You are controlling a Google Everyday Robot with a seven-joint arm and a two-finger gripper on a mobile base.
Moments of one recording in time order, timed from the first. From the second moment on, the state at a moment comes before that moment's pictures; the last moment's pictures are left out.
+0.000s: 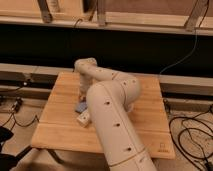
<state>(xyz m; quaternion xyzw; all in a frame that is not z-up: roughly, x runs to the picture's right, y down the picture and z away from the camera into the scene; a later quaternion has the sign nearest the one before) -0.131 0.079 0.957 -0.36 0.29 0.65 0.60</state>
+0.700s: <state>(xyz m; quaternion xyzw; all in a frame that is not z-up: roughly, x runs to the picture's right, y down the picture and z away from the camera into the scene) -0.123 0.024 0.938 -0.33 0.25 0.68 0.61</state>
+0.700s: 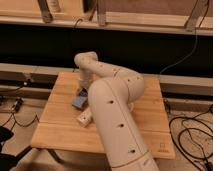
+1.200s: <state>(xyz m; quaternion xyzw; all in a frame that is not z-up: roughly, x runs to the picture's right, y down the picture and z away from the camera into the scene) -0.046 -0.070 0.903 -0.24 0.23 0.74 0.59</state>
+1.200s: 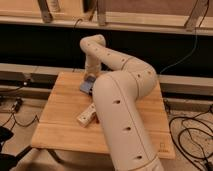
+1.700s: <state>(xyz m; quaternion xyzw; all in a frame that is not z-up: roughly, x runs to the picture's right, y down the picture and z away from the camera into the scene) 0.074 -0.082 0.876 -0.19 0.25 0.82 0.48</state>
